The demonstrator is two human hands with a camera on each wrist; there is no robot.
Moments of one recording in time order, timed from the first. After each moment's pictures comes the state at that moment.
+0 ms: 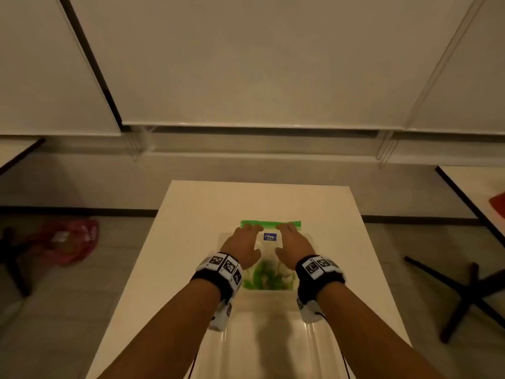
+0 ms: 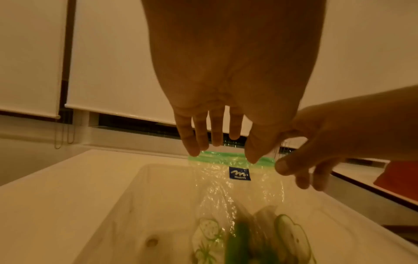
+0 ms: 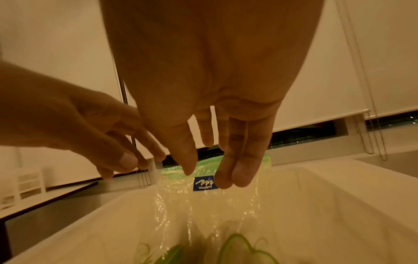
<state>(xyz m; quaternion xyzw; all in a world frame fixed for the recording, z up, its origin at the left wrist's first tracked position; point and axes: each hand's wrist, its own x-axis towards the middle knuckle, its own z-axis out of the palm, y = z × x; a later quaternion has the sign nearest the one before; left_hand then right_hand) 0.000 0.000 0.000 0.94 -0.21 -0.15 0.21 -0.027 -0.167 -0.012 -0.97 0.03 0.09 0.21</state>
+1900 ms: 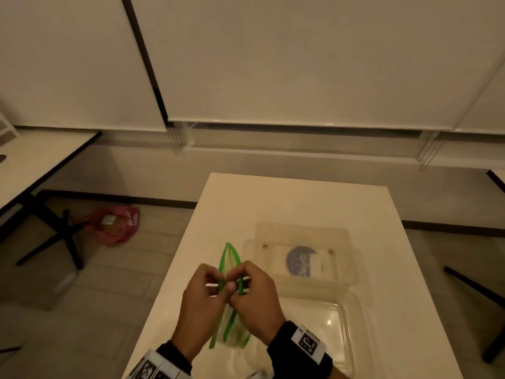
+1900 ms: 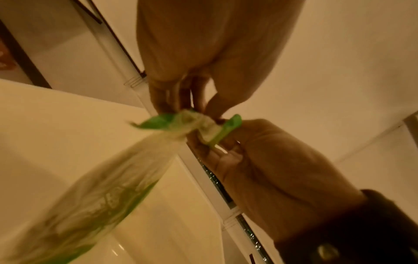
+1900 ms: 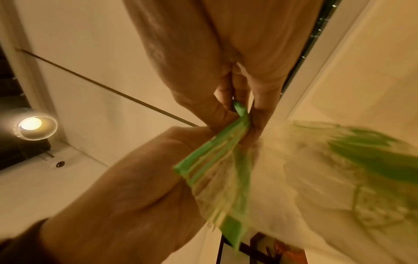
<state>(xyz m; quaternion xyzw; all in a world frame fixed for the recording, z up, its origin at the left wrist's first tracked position) -0.180 0.145 0.058 0.81 0.11 -0.04 0.58 -0.175 0.021 0.045 -0.78 0.01 0.04 0.62</state>
